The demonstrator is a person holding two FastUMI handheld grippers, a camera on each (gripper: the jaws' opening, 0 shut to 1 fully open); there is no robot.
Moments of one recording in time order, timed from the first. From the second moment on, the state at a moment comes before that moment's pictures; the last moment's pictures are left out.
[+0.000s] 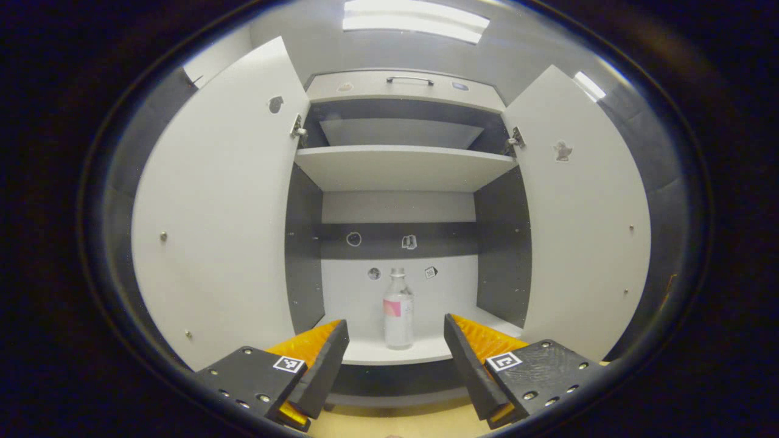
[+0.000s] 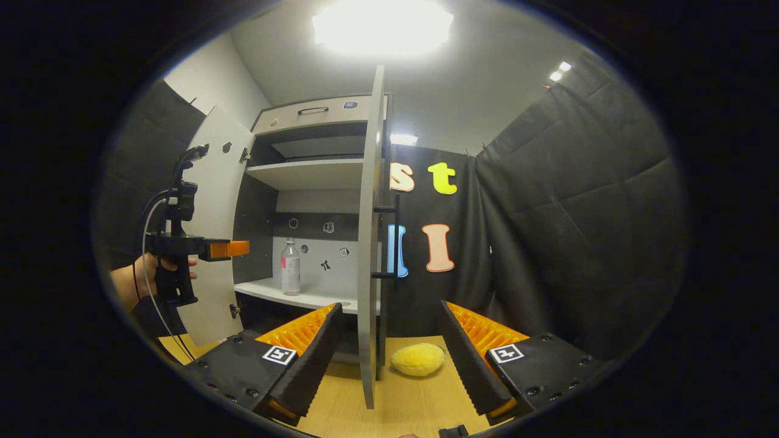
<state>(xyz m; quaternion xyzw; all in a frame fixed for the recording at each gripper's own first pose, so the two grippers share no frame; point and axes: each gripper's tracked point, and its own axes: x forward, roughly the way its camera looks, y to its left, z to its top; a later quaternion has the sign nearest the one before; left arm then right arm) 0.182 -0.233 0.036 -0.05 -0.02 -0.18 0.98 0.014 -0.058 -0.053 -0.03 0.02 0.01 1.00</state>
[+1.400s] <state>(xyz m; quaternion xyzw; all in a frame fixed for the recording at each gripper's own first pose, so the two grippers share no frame) 0.390 -0.315 -0.061 -0.05 0.04 -0.23 0.97 0.031 -0.047 -0.080 -0.07 0.06 -0.12 0.99</state>
